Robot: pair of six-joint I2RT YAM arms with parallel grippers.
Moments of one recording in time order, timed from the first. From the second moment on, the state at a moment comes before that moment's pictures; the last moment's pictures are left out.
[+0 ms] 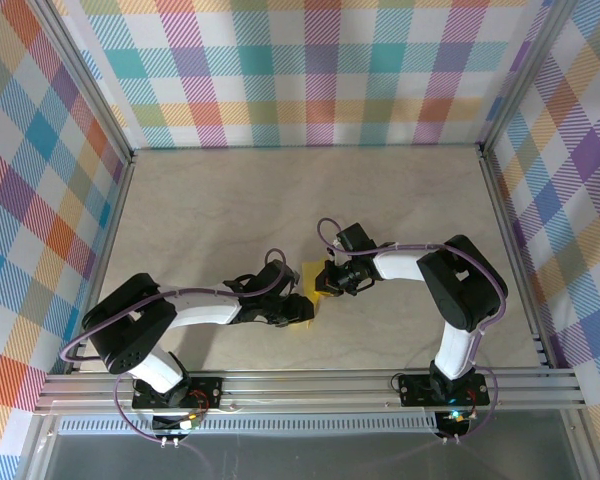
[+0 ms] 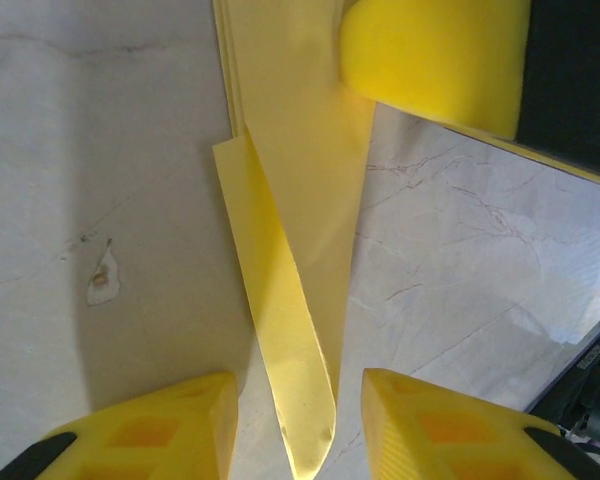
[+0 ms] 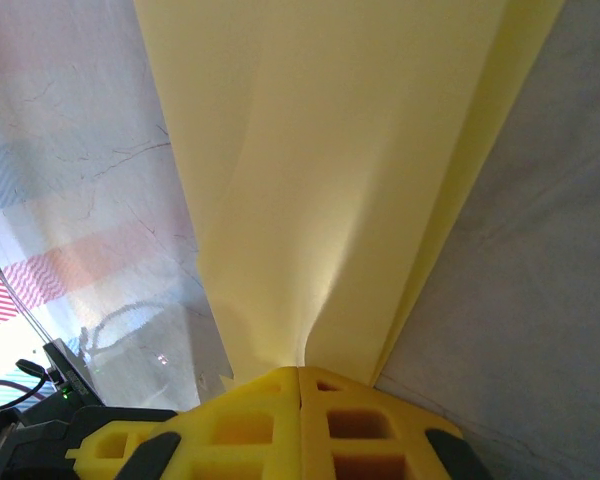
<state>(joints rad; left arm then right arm) -0.86 1.56 0.63 -0.02 0.33 -0.98 0.60 1.81 0.87 -0.18 -0.61 0.72</state>
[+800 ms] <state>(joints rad) -0.85 1.57 0.59 0.03 0.33 -1.02 0.60 1.82 0.88 -0.20 -0.61 0.72</state>
